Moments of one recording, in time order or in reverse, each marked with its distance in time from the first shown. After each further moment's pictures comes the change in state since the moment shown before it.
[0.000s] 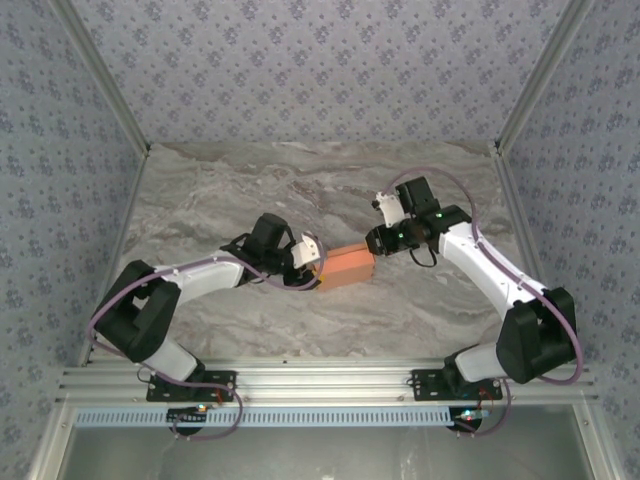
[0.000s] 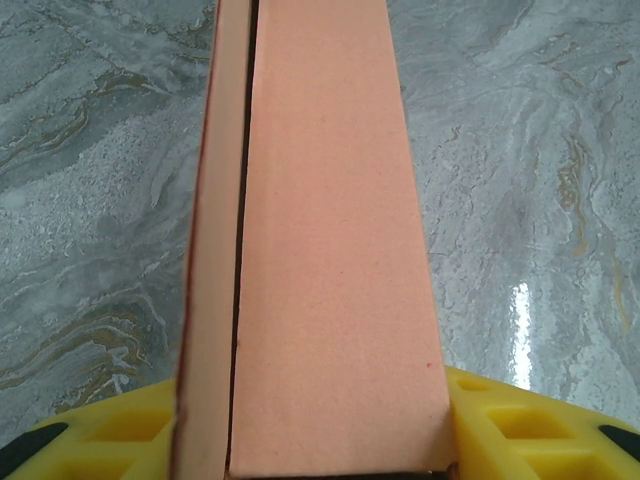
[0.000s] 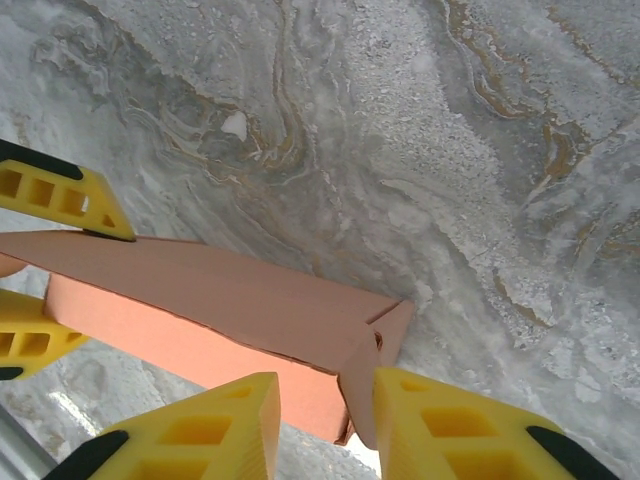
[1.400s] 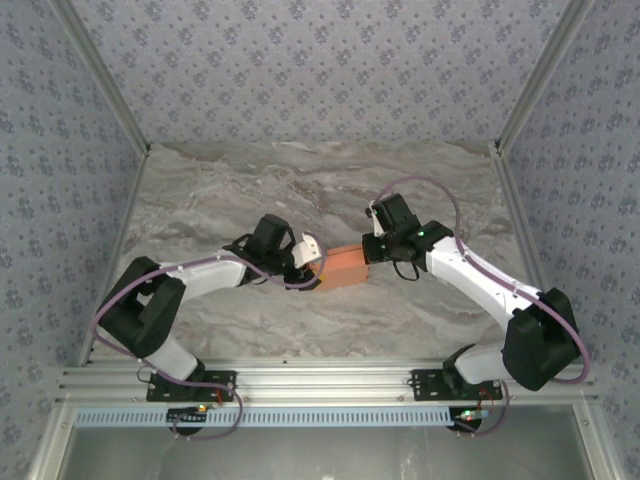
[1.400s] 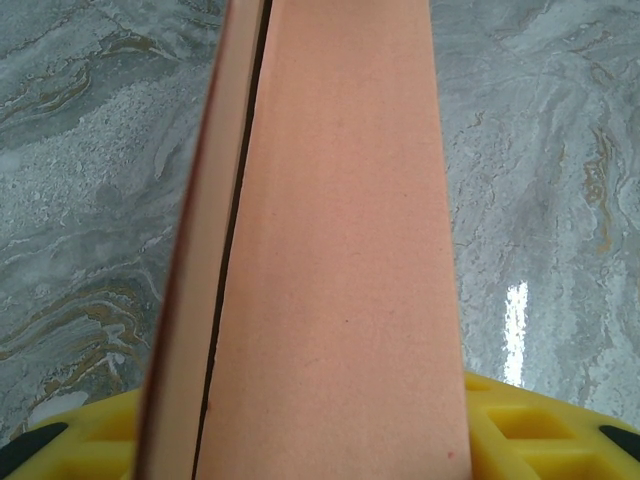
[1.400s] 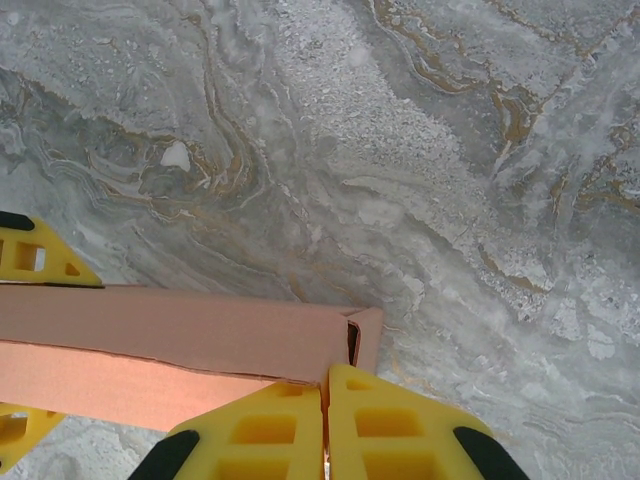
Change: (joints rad) left arm 0.000 0.030 0.001 0.009 -0.028 -0.042; right arm 0.176 -0.030 -0.086 0.108 0.285 0.322
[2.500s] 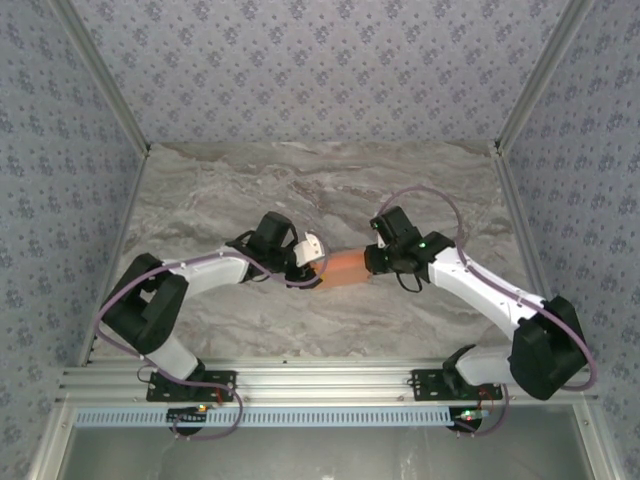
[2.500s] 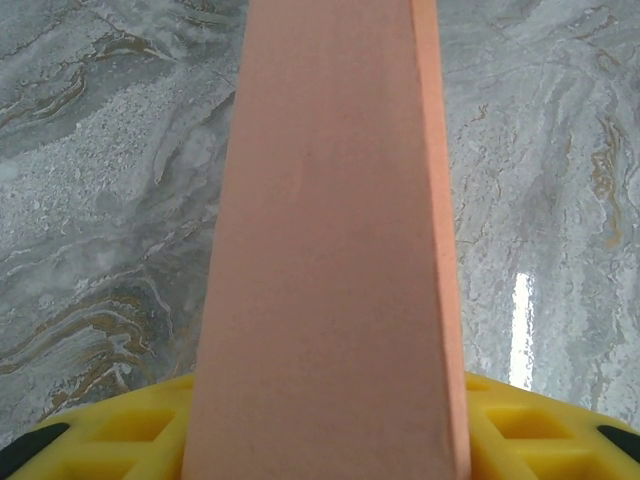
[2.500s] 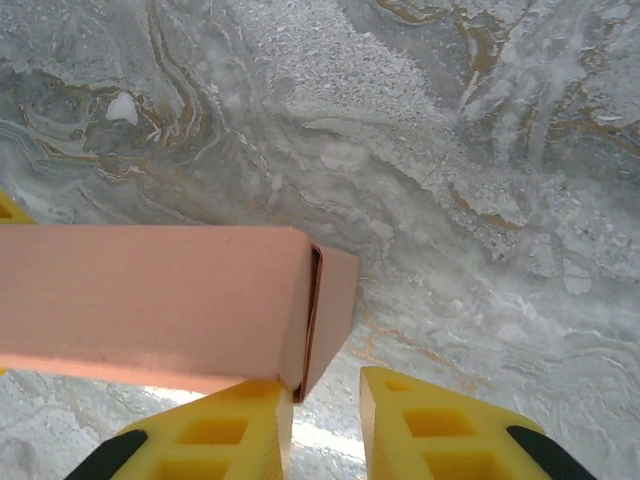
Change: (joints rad) left arm -0.001 0.029 0.046 -0.048 0.000 0.051; right arm 0.024 -0.072 -0.092 -0.011 0.060 0.031
